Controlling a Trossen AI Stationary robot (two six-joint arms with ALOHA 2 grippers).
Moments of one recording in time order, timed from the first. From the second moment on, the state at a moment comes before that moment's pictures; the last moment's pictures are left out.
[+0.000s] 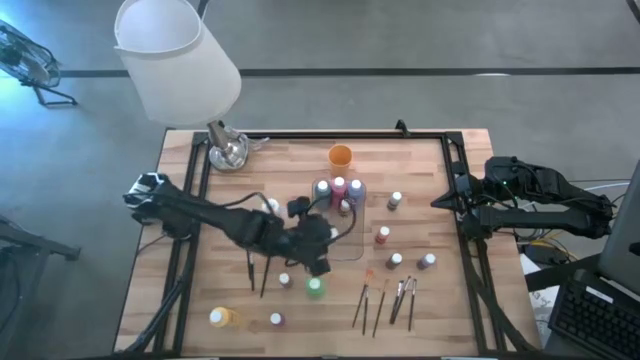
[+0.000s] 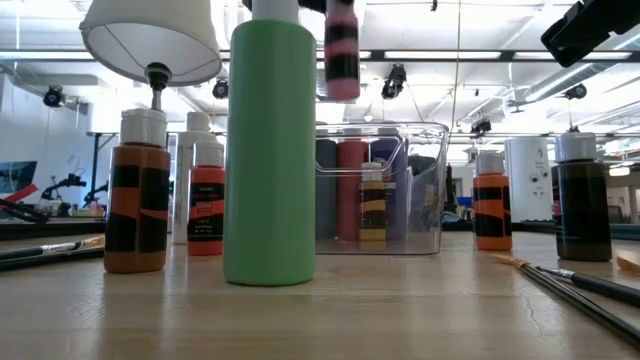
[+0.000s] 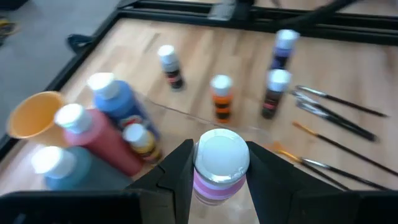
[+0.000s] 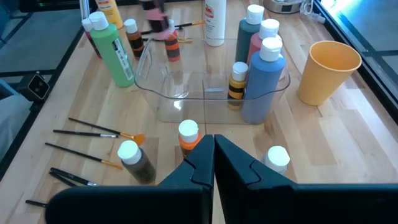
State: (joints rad) left arm -0.33 1.67 1.53 -0.58 -0.56 -0.37; right arm -0.17 0.42 0.79 -0.94 -0.18 0.00
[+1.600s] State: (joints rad) left arm -0.11 1.73 1.24 -0.24 -0.62 -0.65; right arm -0.17 0.42 0.79 -0.94 -0.18 0.00
